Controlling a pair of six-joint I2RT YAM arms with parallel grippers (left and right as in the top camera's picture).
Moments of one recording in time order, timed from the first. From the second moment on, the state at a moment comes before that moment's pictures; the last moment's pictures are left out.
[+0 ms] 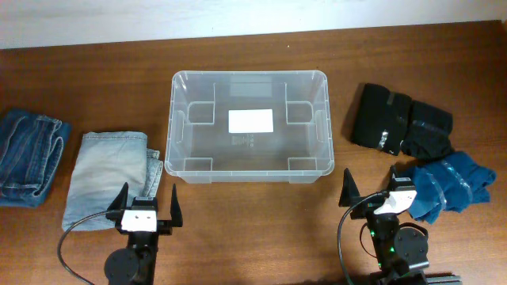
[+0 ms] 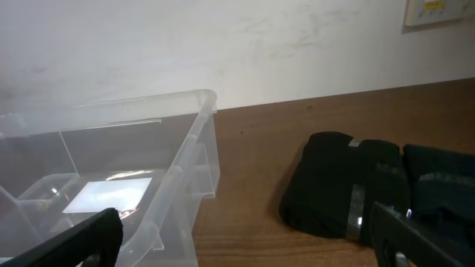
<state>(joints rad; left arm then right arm) -0.06 0.01 0.02 -0.08 -0.01 0.11 0.12 0.01 0.01 -0.07 0.08 0.16</state>
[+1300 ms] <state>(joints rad) -0.06 0.01 0.02 -0.08 -0.01 0.11 0.12 0.01 0.01 -0.07 0.08 0.16</state>
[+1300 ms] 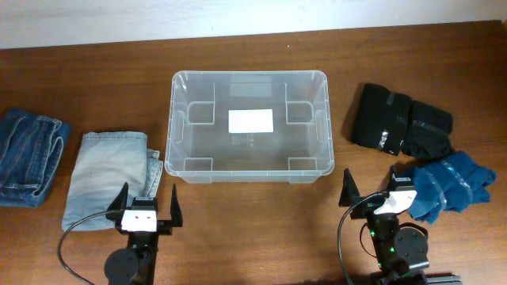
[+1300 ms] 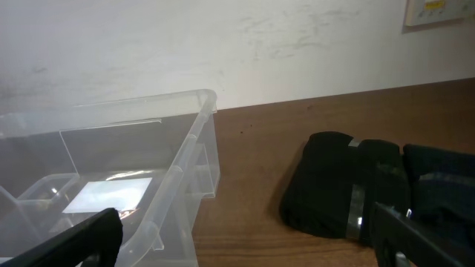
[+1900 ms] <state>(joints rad) -0.06 0.01 0.02 -0.08 -0.01 0.11 0.12 0.01 0.02 0.06 -0.05 0.27</state>
